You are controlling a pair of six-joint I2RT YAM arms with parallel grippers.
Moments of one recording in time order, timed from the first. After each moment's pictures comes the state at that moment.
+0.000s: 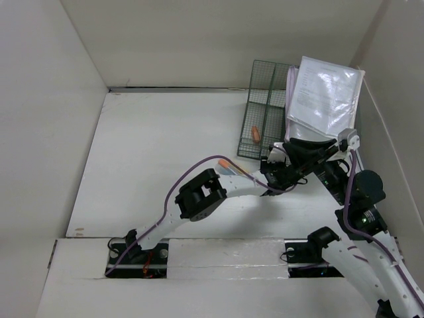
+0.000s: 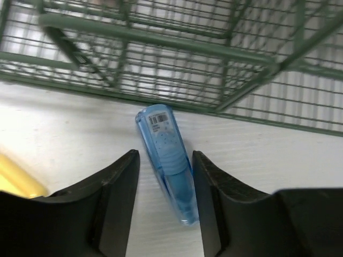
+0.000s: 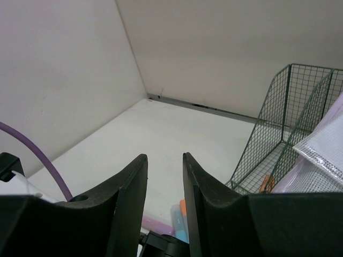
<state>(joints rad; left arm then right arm) -1.19 2.45 1.92 -0.38 -0.85 -0.88 0.43 0.48 0.74 0.03 -0.17 0.26</state>
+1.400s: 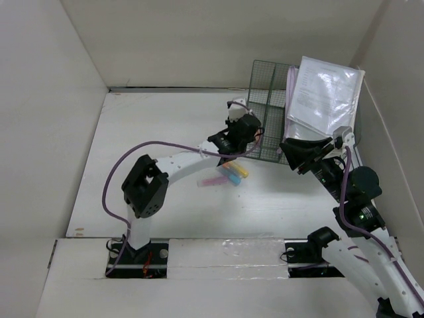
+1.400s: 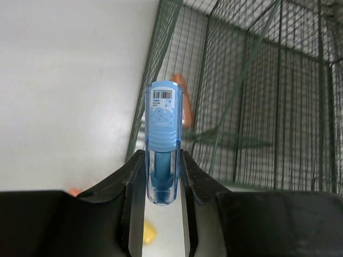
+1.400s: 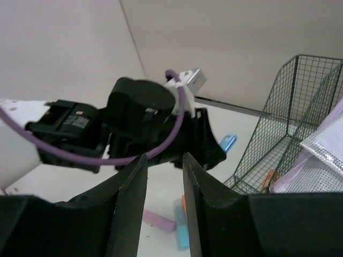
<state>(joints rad) -0.95 1.85 1.48 -0.18 -0.63 -0.72 0.43 0.51 0.74 0.03 -0.19 0.27</state>
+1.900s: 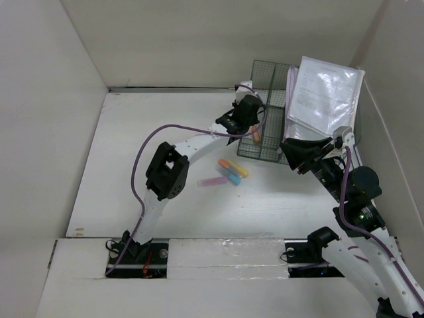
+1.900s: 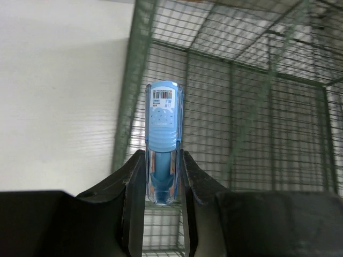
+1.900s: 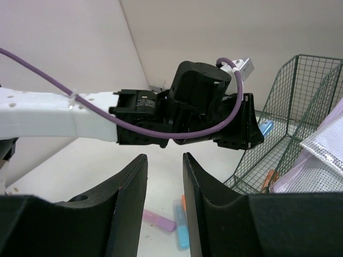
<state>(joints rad) -0.81 2.21 1.95 -0.19 -0.45 -0.58 0.43 0.52 0.74 0.03 -0.19 0.27</state>
